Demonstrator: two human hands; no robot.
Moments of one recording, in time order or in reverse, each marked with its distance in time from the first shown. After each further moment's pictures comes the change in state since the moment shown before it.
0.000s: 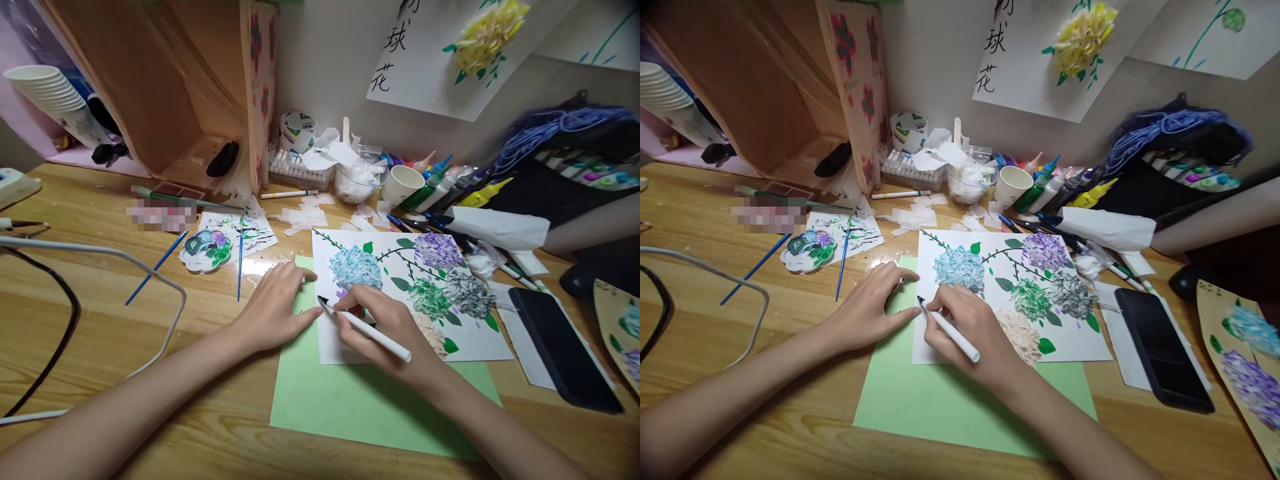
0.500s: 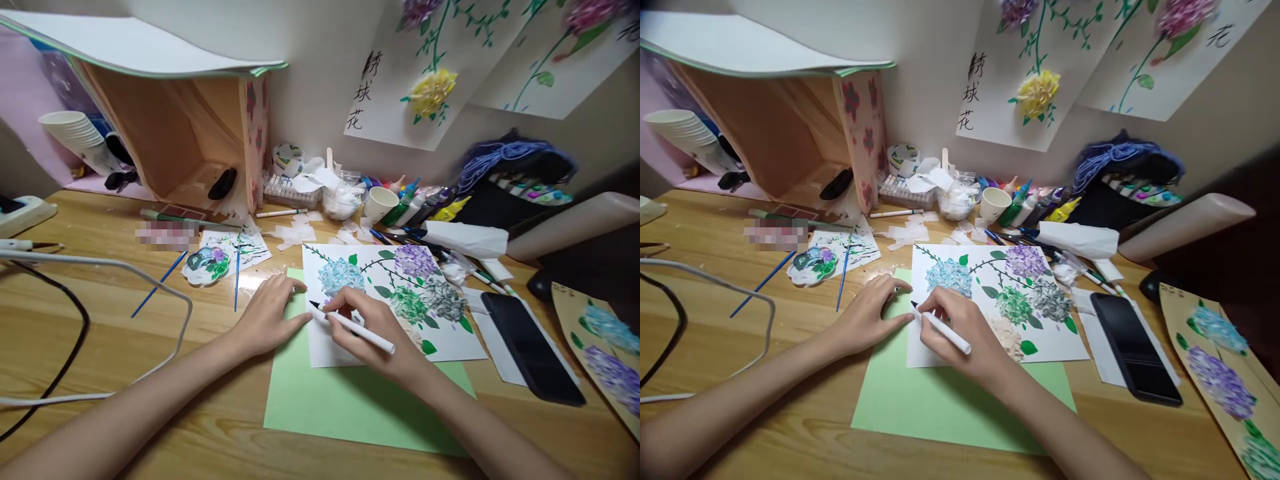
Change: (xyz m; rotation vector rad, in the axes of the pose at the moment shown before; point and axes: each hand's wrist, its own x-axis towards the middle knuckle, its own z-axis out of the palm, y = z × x) left_hand -0.001 0.000 0.000 -0.049 0.033 -0.008; right_hand 0.000 -0.008 -0.011 0.099 0.015 0.028
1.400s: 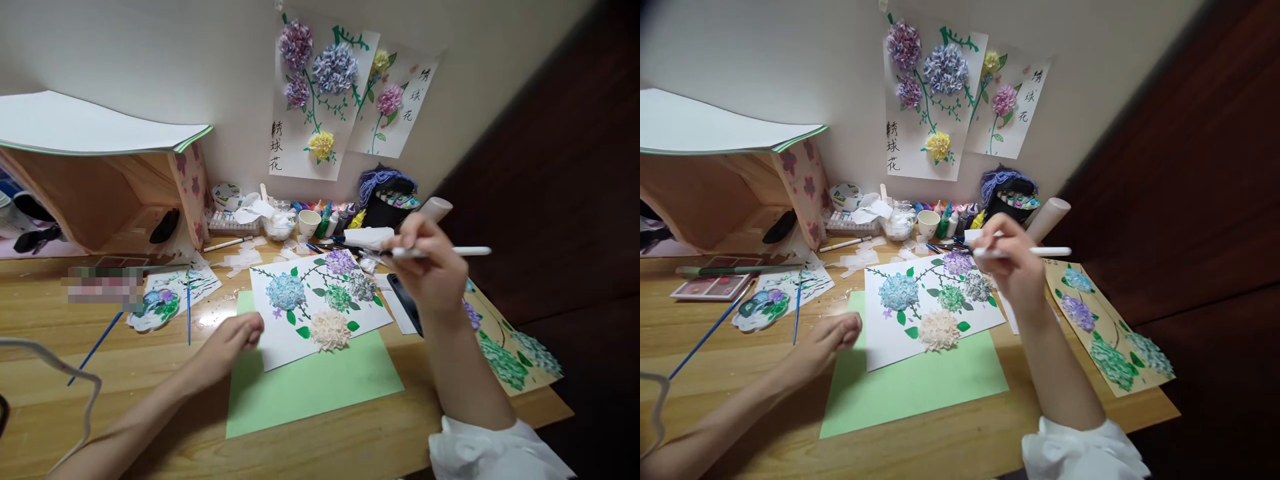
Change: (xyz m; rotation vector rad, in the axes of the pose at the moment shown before) left_hand -0.001 0.037 -0.025 -0.520 -0.216 0.057; right_hand -0.029 -0.026 -0.138 0.606 0.573 -0.078
